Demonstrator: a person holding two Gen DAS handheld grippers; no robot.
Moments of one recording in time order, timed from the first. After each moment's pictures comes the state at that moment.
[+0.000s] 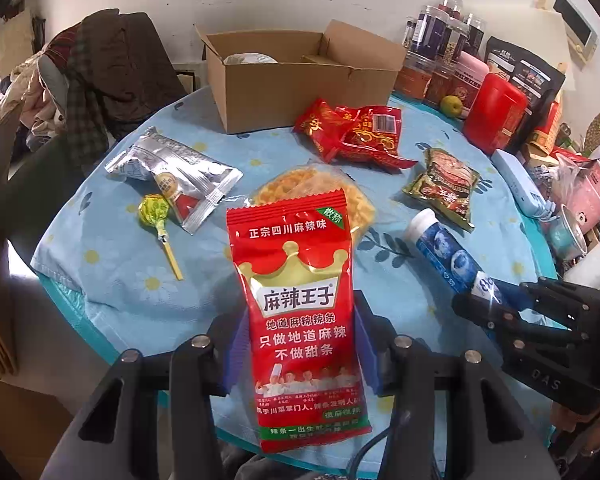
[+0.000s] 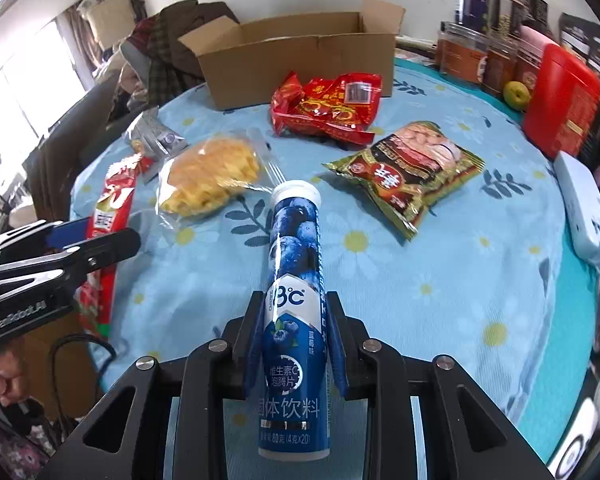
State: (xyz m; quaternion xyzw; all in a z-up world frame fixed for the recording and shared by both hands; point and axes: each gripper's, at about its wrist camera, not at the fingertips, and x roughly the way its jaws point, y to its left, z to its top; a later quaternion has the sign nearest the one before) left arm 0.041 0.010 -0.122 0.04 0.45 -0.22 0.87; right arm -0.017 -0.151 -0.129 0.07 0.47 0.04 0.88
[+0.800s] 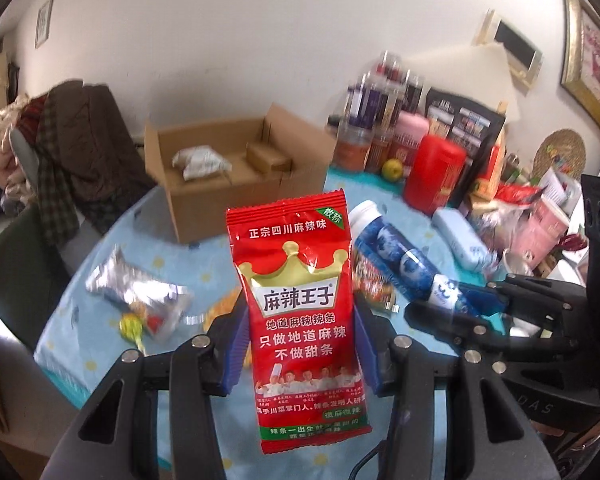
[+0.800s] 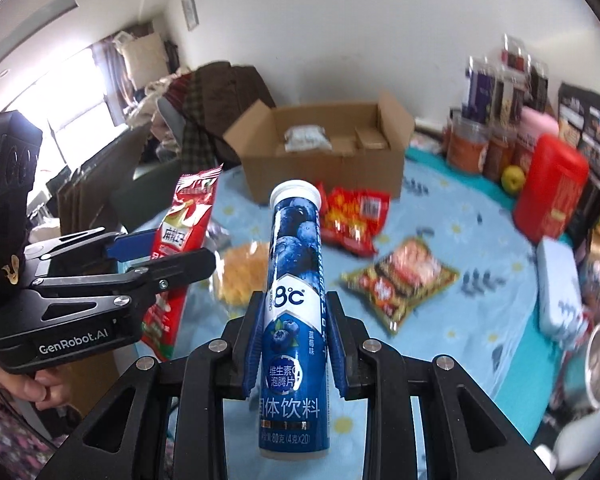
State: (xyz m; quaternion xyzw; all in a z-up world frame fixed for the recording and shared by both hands) left arm 0.044 -0.018 -0.035 0.03 0.34 -0.29 0.89; right arm -0.015 -0.148 -0.036 0.05 0.36 0.07 0.93
